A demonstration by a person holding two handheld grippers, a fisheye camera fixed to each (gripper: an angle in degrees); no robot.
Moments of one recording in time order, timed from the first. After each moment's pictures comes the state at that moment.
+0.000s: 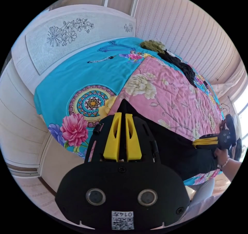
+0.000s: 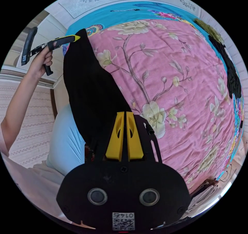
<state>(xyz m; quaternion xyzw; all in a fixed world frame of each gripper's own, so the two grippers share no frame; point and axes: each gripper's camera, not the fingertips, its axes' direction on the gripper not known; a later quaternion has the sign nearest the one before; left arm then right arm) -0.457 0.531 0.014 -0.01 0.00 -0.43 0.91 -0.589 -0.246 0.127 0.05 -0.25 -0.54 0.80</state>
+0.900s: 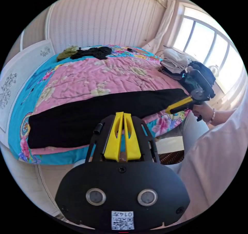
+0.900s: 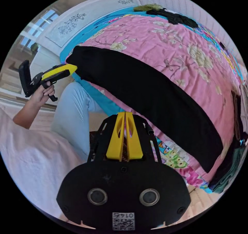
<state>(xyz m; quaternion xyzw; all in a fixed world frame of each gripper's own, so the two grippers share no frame) -0.078 0.426 -0.007 0.07 0.18 -0.10 0.98 -0.309 -0.136 0.234 0.06 -0.34 -0.36 0.87</state>
